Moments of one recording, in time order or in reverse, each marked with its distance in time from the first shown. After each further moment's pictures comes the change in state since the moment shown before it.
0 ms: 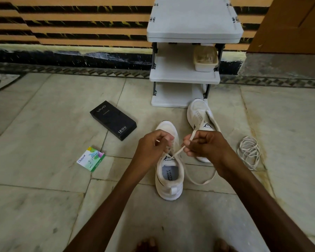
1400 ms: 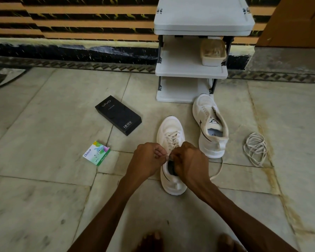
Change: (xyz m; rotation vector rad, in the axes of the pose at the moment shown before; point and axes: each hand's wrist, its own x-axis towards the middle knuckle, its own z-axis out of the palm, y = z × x) left_hand -0.023 -0.033 -0.013 0.395 -0.004 -0.085; right_hand 0.004 0.068 0.064 -1.049 0.246 -0.329
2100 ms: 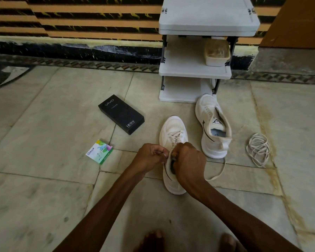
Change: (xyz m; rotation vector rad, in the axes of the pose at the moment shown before) left_hand 0.007 -0.010 0.000 -0.350 -0.163 -0.189; right_hand 0.004 -0.023 0.005 -0.133 -0.058 0.160
